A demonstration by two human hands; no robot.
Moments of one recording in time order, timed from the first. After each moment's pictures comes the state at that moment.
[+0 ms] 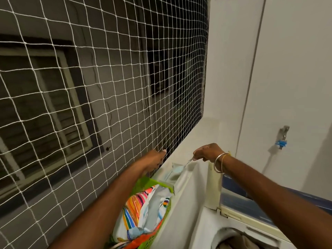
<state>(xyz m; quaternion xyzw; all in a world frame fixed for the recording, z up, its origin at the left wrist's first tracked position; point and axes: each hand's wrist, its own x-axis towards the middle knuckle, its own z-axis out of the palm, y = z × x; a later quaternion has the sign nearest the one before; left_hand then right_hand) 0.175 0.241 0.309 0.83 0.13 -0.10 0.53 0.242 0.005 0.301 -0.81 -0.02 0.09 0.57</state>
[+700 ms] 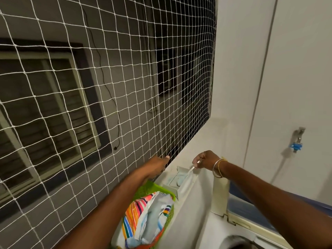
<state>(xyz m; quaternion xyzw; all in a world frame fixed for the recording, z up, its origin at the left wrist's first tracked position) 0.183 0.243 0.294 0.85 0.14 -0.09 0.51 0.292 0.016 0.249 -0.87 -0.11 0.11 0.46</state>
